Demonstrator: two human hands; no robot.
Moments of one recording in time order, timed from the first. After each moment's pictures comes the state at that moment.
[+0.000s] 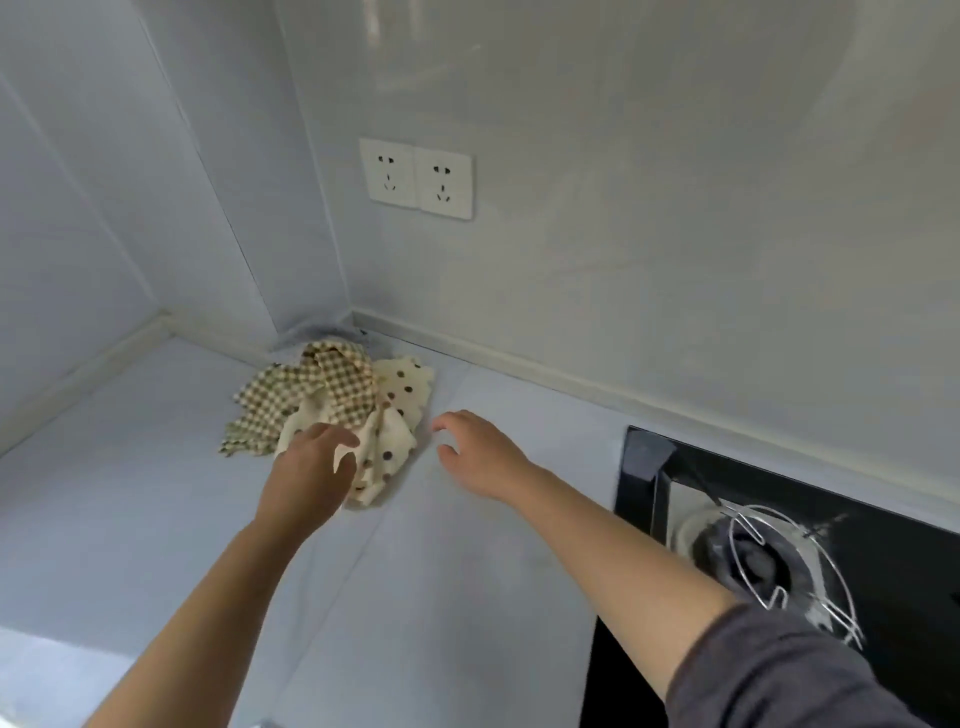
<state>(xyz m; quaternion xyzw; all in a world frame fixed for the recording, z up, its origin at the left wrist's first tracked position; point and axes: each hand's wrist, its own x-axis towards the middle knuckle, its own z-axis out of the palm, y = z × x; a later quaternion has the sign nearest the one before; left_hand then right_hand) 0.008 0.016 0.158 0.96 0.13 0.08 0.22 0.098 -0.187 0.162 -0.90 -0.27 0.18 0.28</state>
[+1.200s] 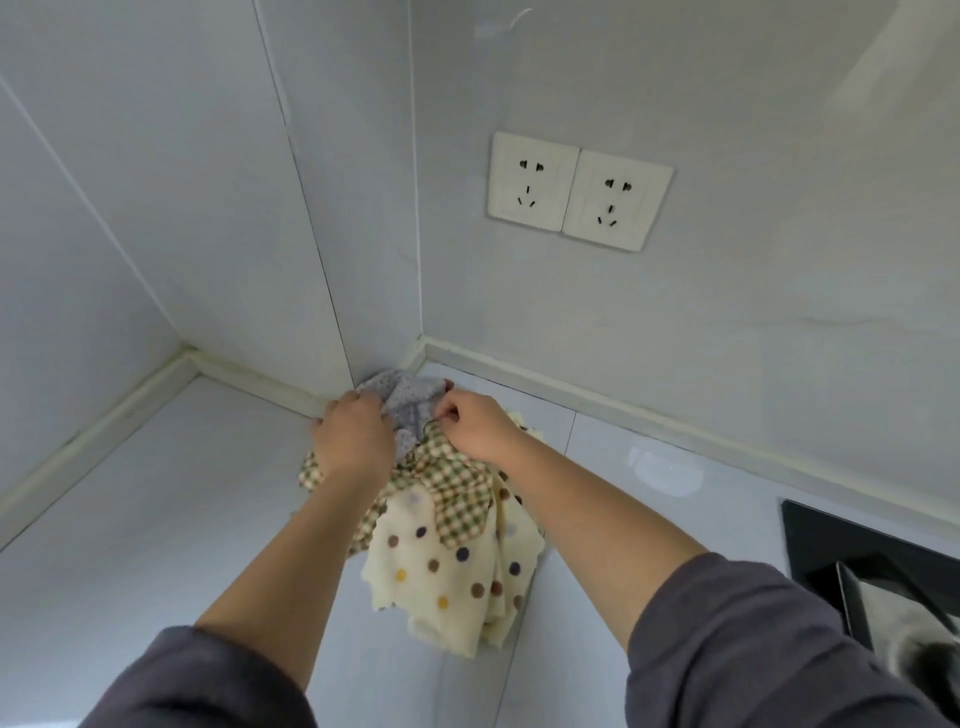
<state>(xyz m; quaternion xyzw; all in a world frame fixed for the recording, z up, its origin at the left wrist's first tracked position) 0.189 0.184 0.116 0.96 0.23 0.05 0.13 0.252 0.043 0.117 -0.91 -0.20 0.19 0.31</state>
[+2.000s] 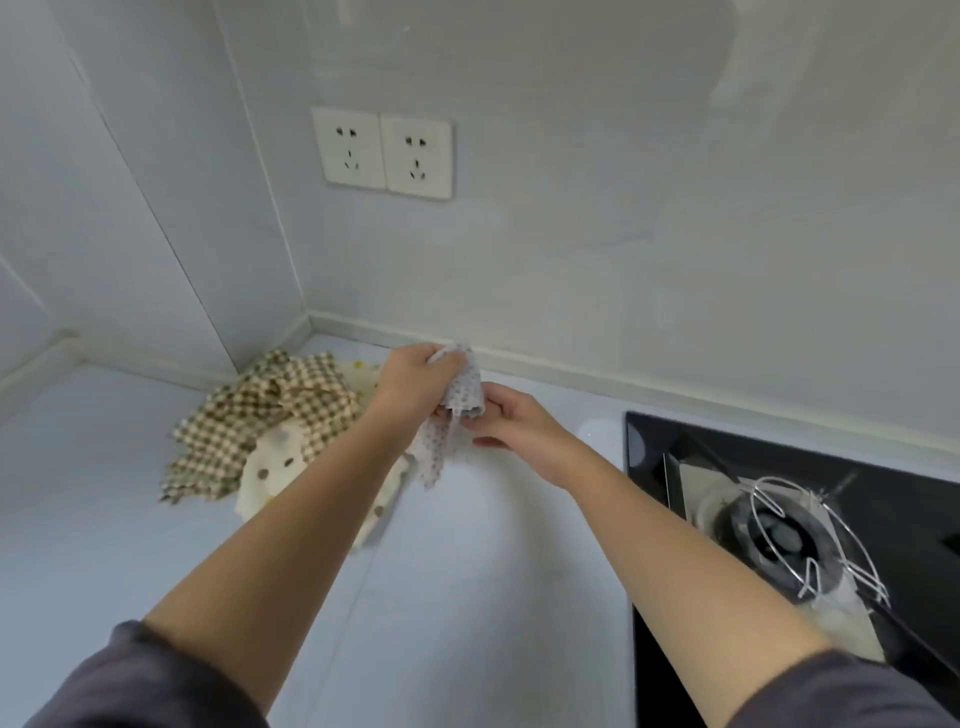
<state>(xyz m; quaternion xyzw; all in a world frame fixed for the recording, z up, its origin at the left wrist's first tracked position) 0.130 -0.036 0.201 0.78 0.10 0.01 0.61 0.128 -0.186 0.163 -0.74 -0.11 0.22 0.62</state>
